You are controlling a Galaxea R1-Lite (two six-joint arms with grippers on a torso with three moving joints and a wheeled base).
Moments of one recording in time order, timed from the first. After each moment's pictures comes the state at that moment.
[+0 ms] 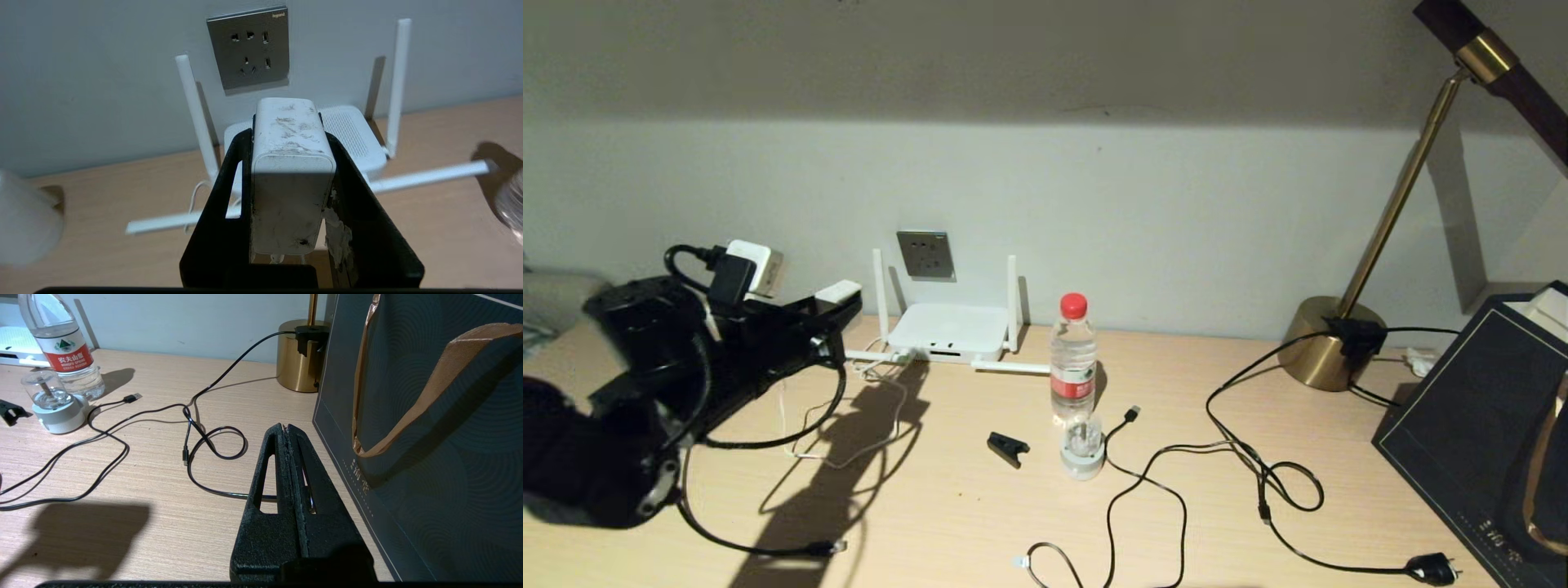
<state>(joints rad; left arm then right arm) -0.05 1.86 -0.66 -1.22 -0.19 0.21 0.00 0.00 0.00 -0.09 0.01 -0.02</state>
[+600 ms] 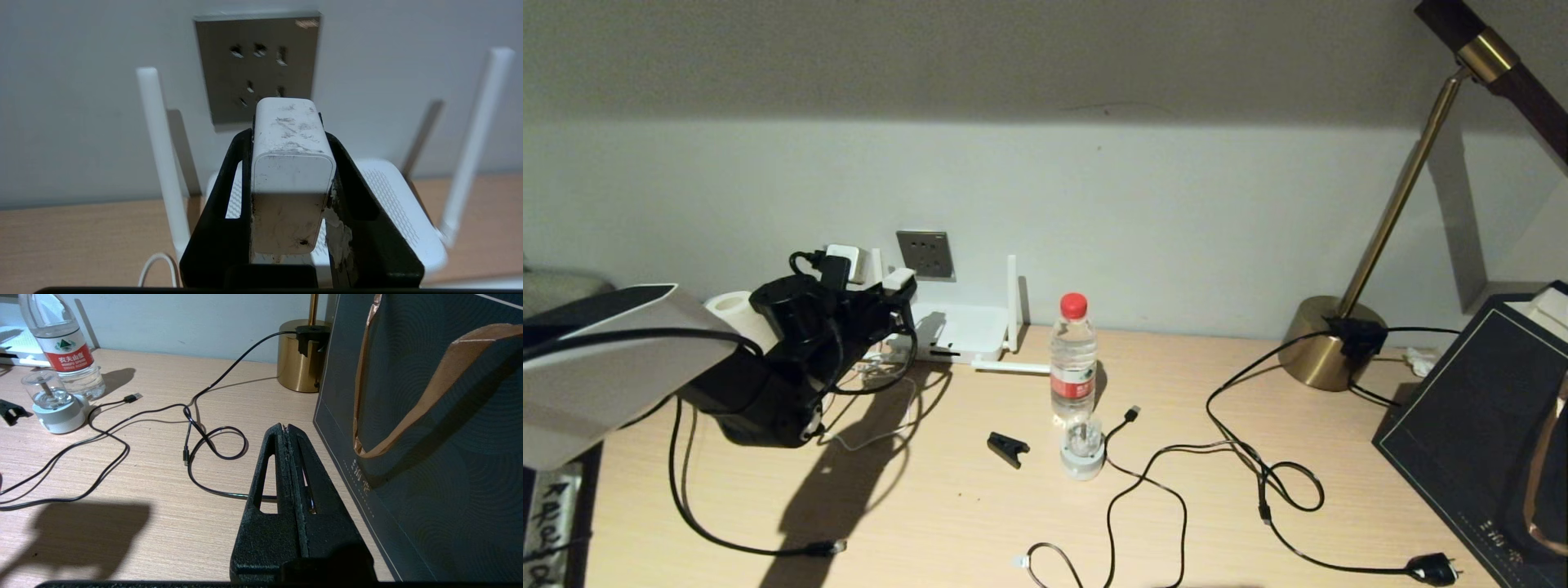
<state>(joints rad) -0.11 2.28 -1.11 -1.30 -0.11 0.10 0.00 0.00 0.00 -0.09 0.01 -0.01</state>
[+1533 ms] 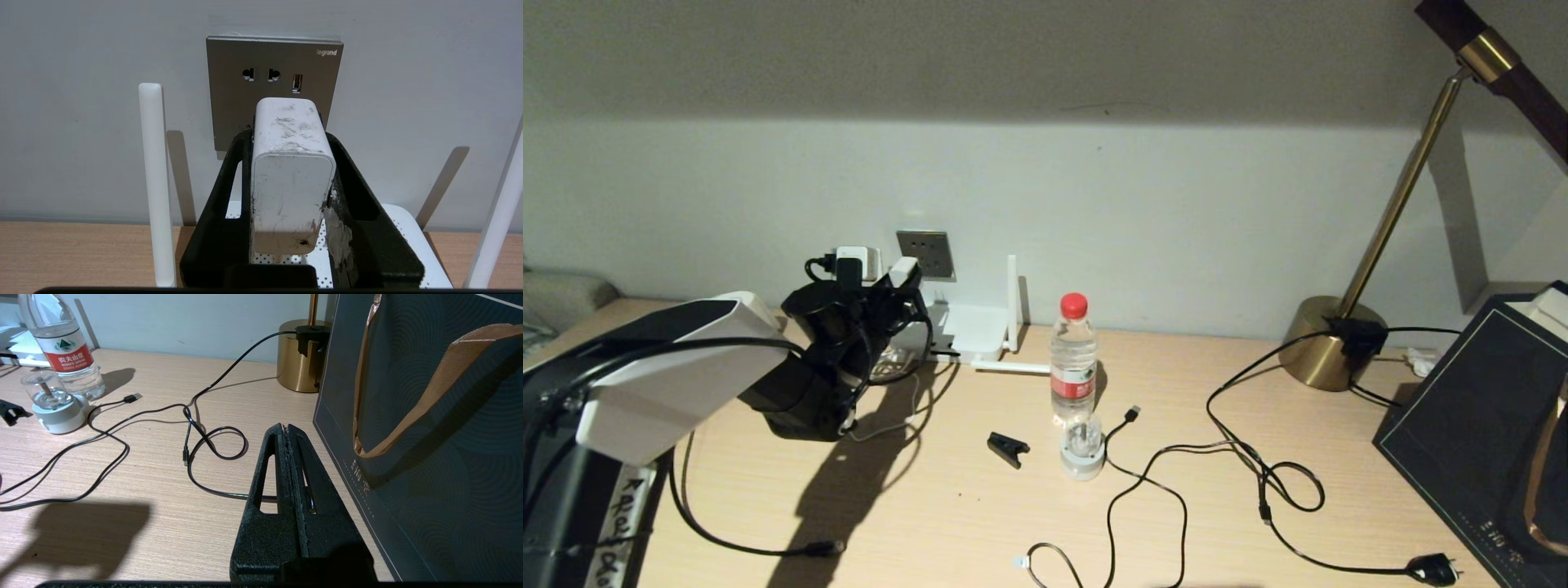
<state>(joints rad) -0.15 2.40 -1.26 -1.41 0.00 0.04 0.00 0.00 0.00 -0.09 0.01 -0.01</state>
